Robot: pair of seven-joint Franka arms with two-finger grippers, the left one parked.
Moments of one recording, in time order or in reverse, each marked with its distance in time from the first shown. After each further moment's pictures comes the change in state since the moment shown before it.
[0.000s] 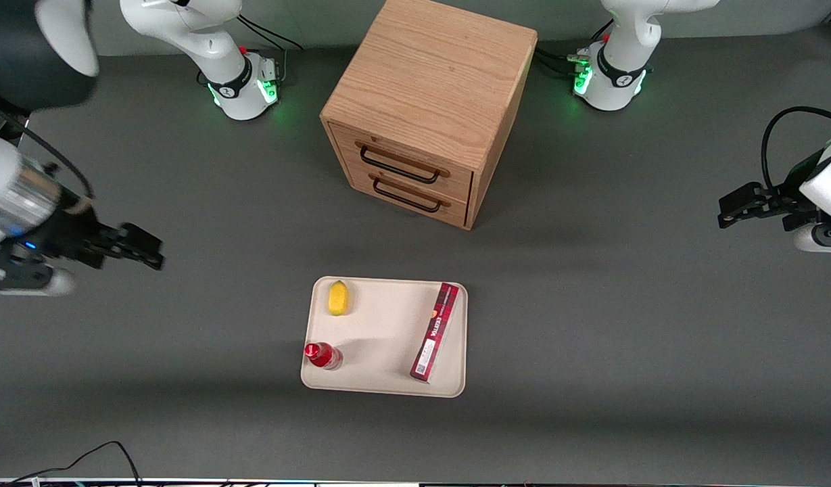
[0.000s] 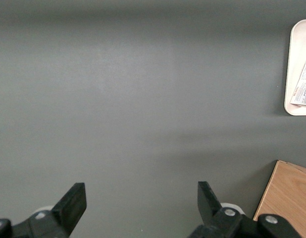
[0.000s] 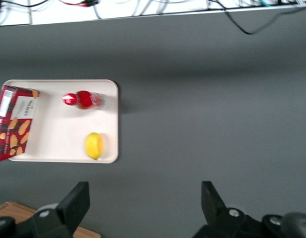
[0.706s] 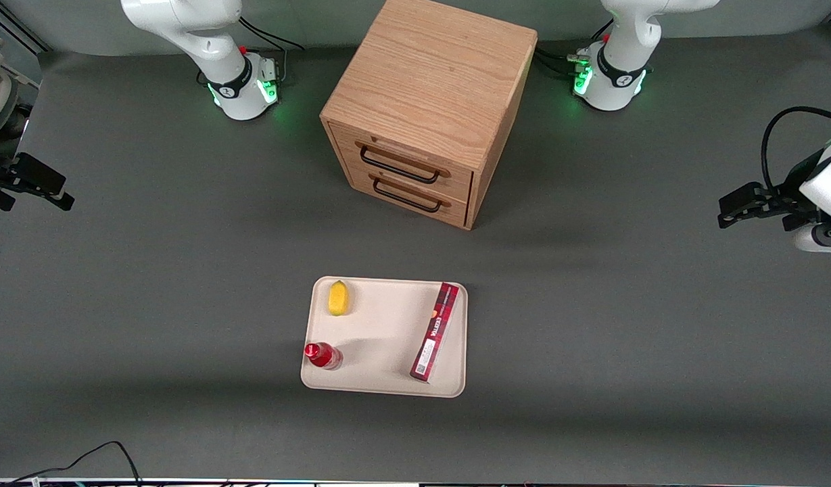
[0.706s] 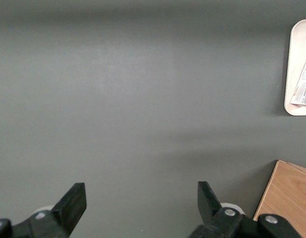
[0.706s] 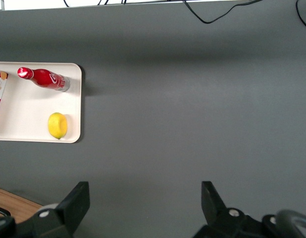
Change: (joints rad) arm -0.137 -0.269 -0.024 -0.315 0.000 0.079 -0.204
